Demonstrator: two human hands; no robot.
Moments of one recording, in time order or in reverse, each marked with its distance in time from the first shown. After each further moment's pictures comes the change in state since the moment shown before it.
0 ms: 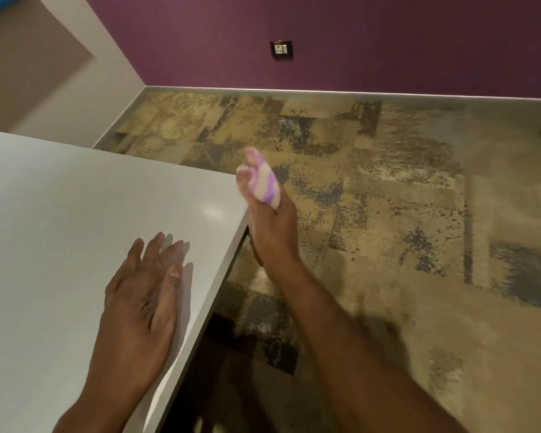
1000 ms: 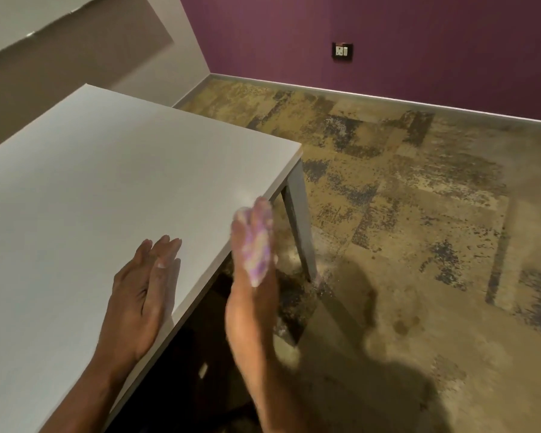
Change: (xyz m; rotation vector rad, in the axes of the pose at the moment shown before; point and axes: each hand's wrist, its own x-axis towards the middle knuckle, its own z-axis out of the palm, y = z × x) left_hand -0.126 -0.038 -0.025 0.014 0.138 -0.196; right_hand -0.210 0.032 -0.009 0.250 -0.151 -0.108
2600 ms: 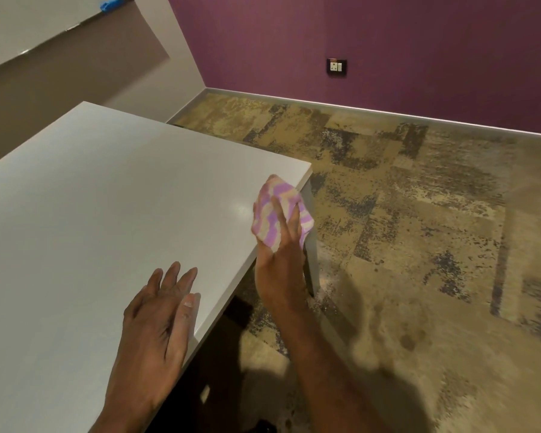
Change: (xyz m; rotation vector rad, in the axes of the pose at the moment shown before) left_hand 0.005 -0.014 0.007 0.136 -0.050 0.070; right_hand 0.089 0.009 0.005 -0.672 -0.038 -0.117
